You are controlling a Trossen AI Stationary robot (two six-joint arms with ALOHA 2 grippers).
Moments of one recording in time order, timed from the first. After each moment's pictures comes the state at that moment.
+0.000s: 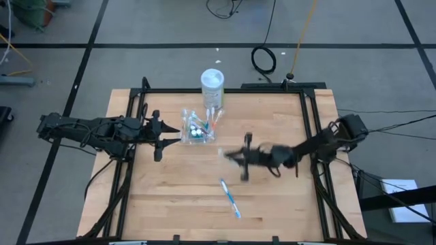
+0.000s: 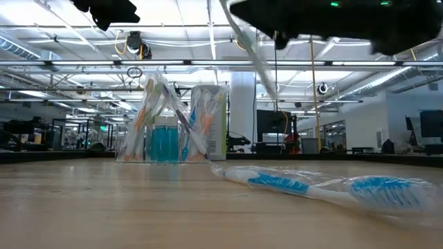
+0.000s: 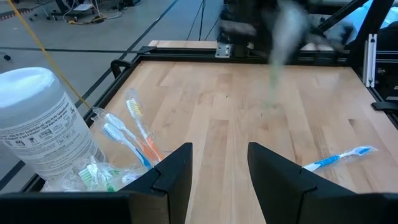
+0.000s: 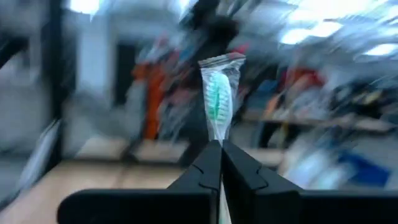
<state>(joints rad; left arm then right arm) -0.14 0.76 0.76 -0.37 -0.27 -0.06 0.25 1.64 0.62 1.24 0.33 -0.16</state>
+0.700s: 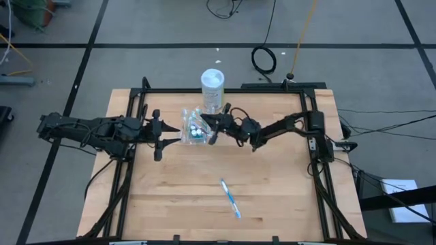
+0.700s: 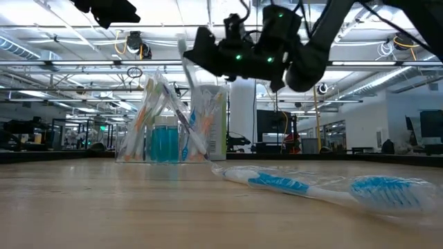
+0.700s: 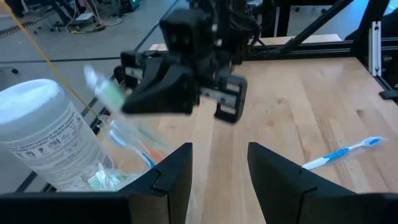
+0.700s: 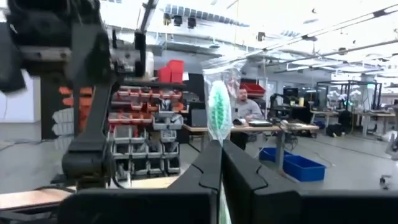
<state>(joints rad) -0.13 0.76 0.76 -0.37 -0.27 0.01 -0.12 2.06 1.03 1.38 0.21 -0.10</state>
